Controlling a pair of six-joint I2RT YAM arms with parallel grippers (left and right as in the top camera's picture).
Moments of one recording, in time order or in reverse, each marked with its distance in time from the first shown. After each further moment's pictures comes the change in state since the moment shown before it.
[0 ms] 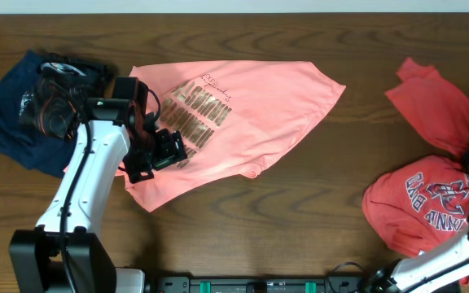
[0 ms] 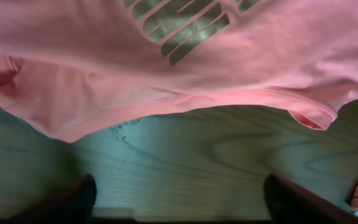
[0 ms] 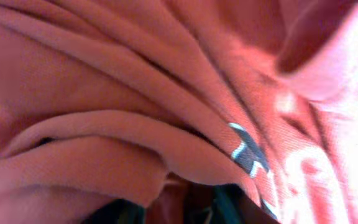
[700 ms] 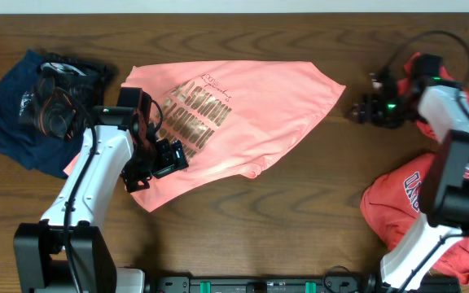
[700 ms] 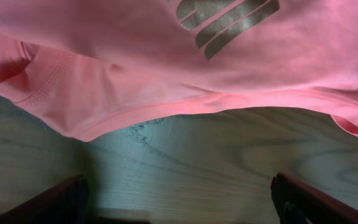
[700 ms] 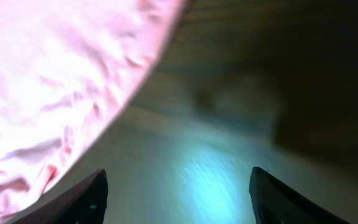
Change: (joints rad) left arm 0.000 0.006 -0.090 0.047 -0.051 -0.003; right arm 0.599 0.045 0.077 -0.015 -0.470 -0.355
